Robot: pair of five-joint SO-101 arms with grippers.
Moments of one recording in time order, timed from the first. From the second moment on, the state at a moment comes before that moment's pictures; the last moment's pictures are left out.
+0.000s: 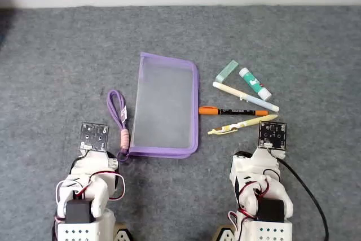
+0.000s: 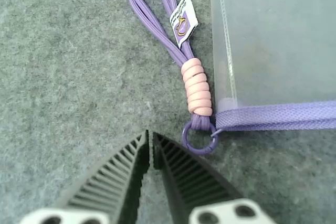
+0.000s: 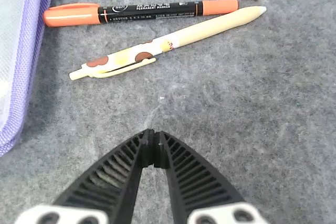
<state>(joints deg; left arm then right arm) -5.6 -103.3 97.5 69.4 1.0 1.1 -103.5 95.5 65.3 -4.6</state>
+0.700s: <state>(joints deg) -5.6 -103.3 97.5 69.4 1.0 0.3 -103.5 95.5 65.3 -4.6</state>
